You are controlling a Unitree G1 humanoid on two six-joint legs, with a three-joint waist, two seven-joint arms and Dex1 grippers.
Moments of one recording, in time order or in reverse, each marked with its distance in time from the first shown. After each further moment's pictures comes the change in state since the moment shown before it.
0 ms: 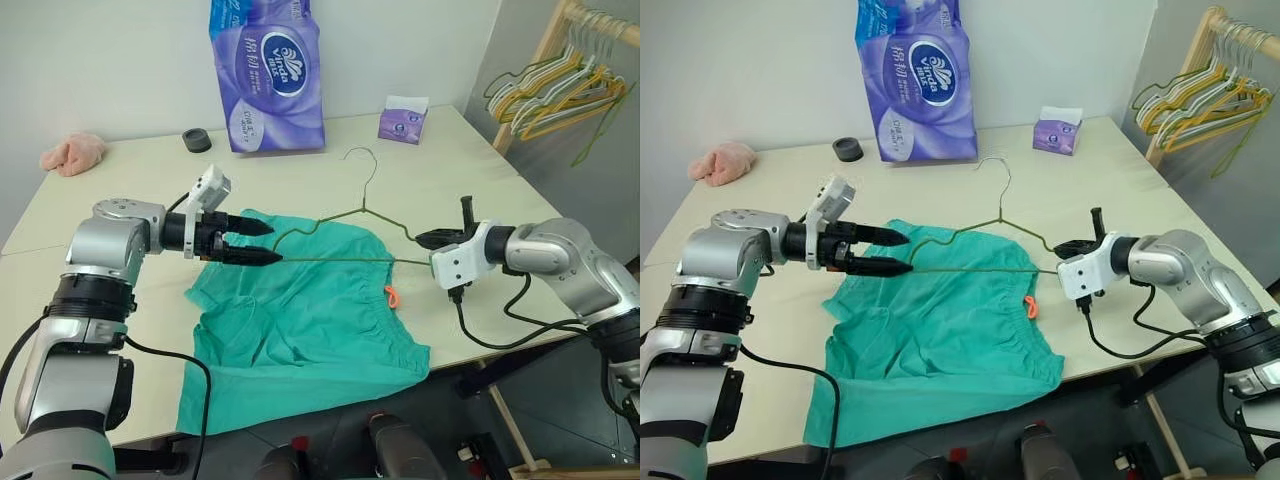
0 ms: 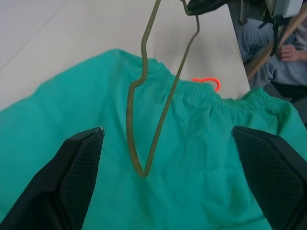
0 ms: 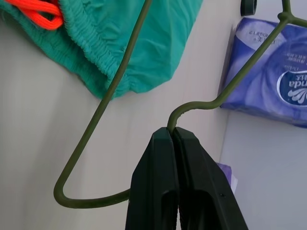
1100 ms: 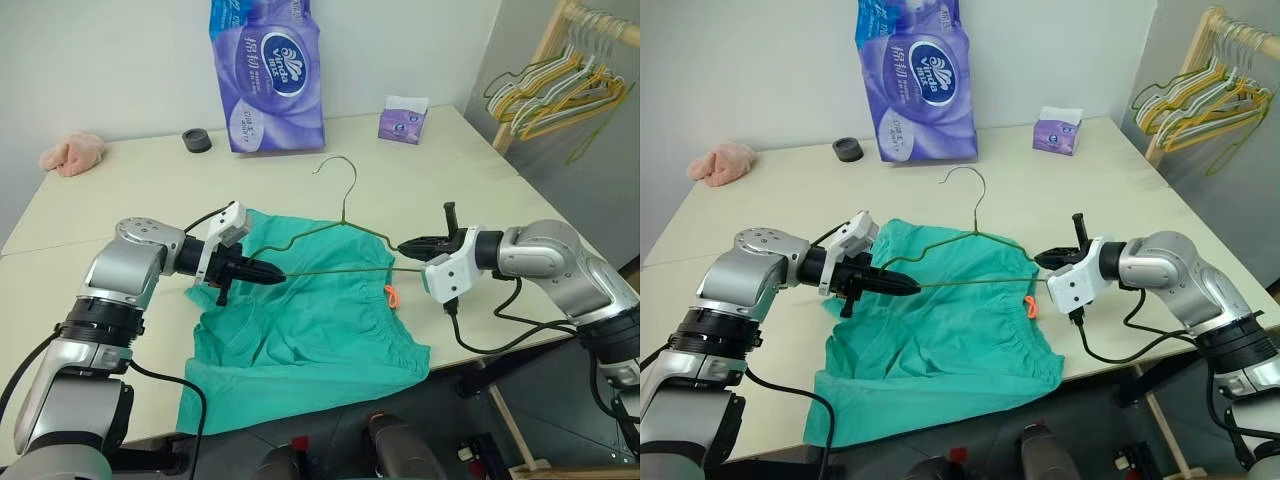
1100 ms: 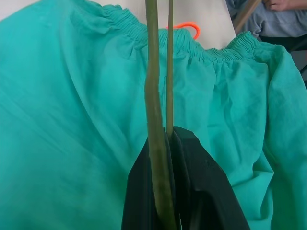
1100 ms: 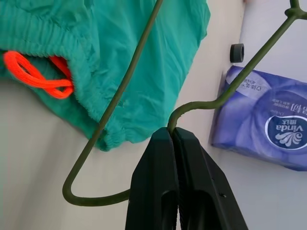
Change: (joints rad) left arm 0.106 -0.009 -0.037 -0.136 0.033 0.006 -0.020; right arm 0.019 0.034 -0.016 -0.049 0.079 -0.076 0.072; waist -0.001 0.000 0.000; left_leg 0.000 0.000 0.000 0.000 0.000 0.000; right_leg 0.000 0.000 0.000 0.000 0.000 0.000
